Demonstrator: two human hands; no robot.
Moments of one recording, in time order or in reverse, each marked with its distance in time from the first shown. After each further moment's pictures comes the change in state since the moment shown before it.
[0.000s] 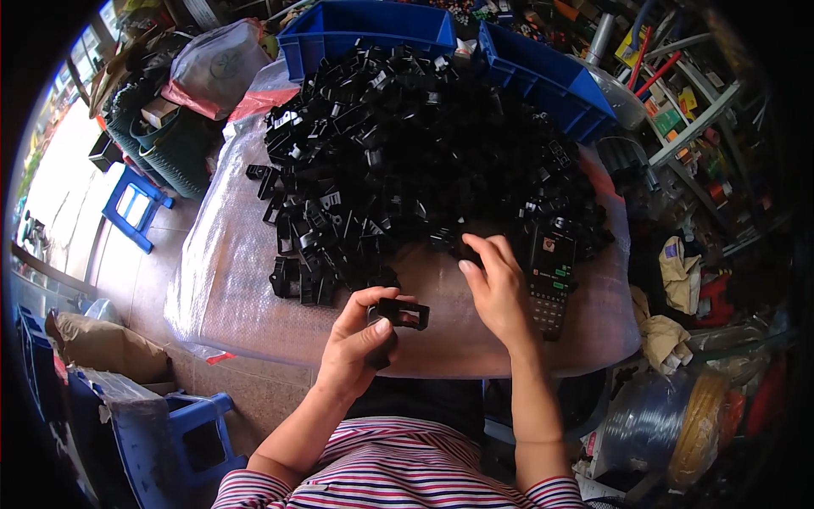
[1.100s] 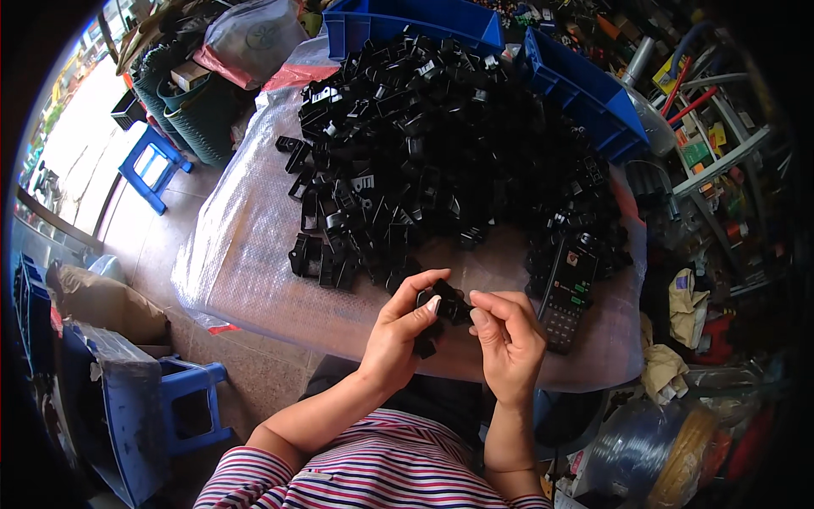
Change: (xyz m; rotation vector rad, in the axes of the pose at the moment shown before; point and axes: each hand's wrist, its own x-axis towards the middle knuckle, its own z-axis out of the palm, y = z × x) left_hand 0.011 -0.011 0.035 -0.114 0.090 -0.092; right_hand -0.044 -0.043 0.002 0.414 0.188 -0.056
